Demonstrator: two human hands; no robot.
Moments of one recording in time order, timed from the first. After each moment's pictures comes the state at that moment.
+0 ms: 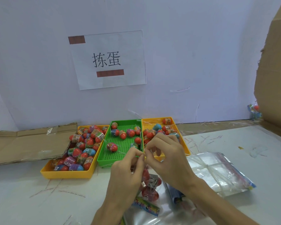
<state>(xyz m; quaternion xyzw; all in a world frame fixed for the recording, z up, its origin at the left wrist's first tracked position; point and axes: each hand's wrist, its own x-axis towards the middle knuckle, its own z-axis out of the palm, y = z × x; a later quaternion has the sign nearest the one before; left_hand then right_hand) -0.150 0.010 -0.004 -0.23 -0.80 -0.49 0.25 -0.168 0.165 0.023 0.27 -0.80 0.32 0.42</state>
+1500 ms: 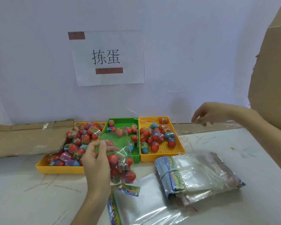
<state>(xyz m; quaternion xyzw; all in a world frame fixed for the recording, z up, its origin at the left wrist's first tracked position) -0.164 -0.009 0.013 0.11 -0.64 -0.71 0.26 -0.248 0.336 0.137 0.05 -0.99 0.09 -0.09</state>
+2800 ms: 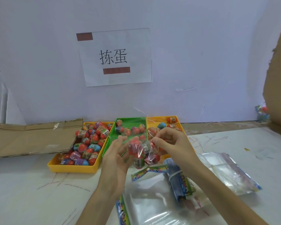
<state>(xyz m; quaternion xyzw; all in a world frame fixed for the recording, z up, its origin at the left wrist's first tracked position) -0.162 -0.007 0.020 -0.02 -0.49 -0.87 0.02 -0.175 0.172 0.043 0.11 -0.74 0.66 0.09</state>
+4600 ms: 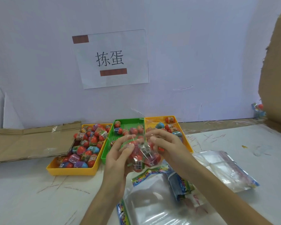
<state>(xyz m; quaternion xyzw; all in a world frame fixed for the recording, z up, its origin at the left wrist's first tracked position) -0.156 -0.002 0.020 -0.09 -0.57 -0.82 0.05 -0.180 0.170 0.032 0.14 -0.65 0.75 -0.01</state>
